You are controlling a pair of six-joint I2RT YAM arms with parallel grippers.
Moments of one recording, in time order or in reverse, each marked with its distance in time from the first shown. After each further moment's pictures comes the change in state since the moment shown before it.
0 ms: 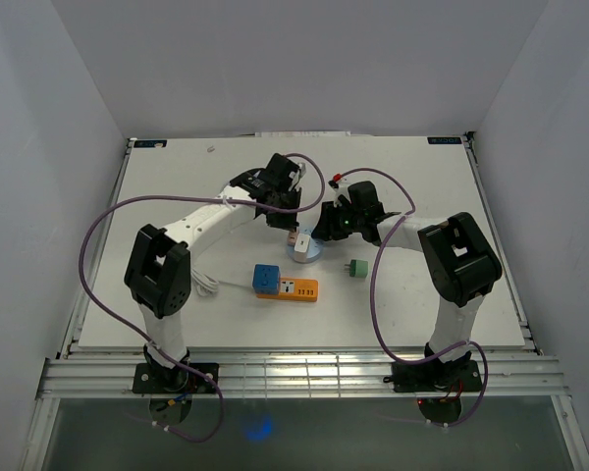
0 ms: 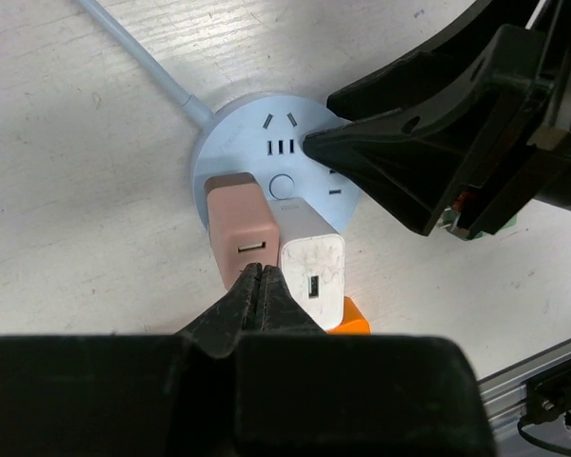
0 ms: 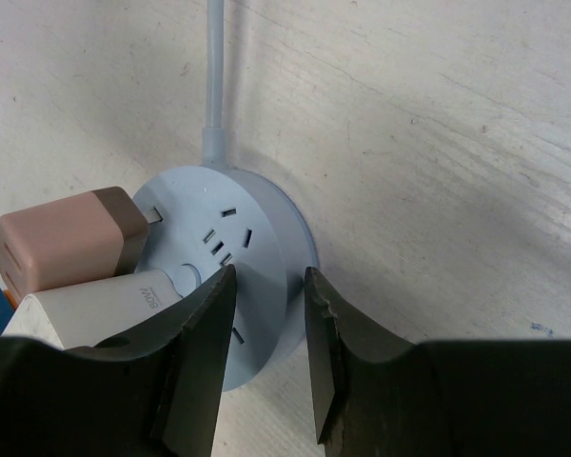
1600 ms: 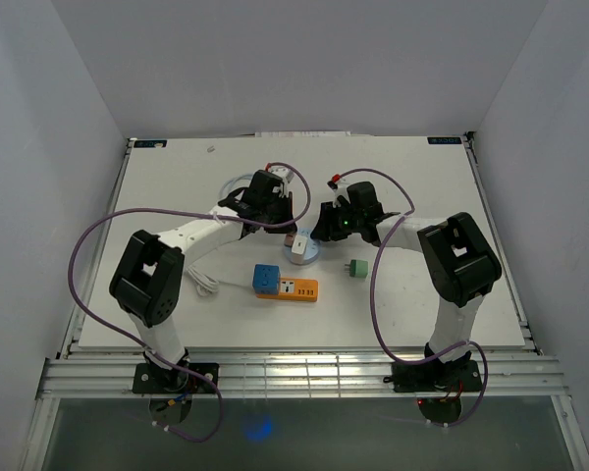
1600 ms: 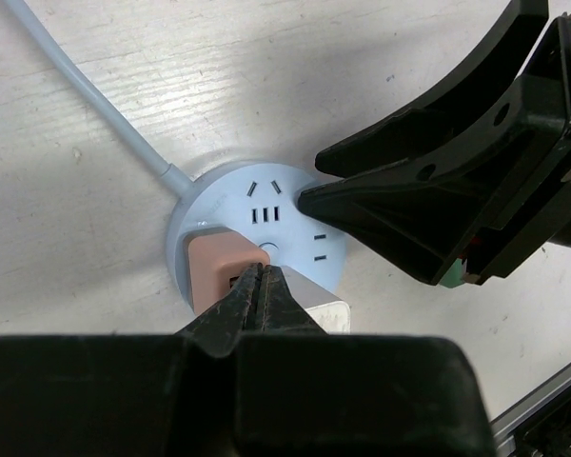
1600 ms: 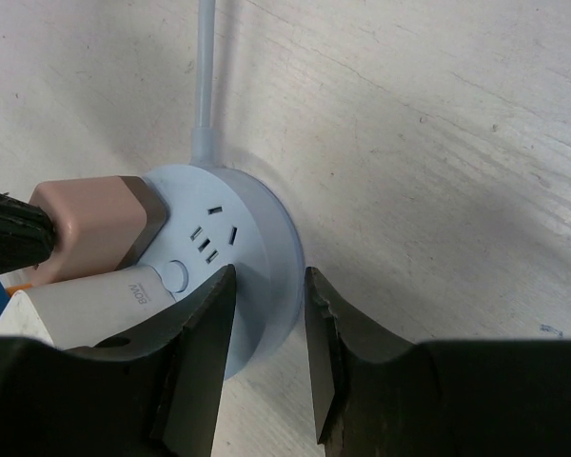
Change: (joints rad) left arm 0.051 -0.074 -0.316 0.438 0.068 -0.054; right arm 0.001 0.000 0.000 -0.001 0.000 0.000
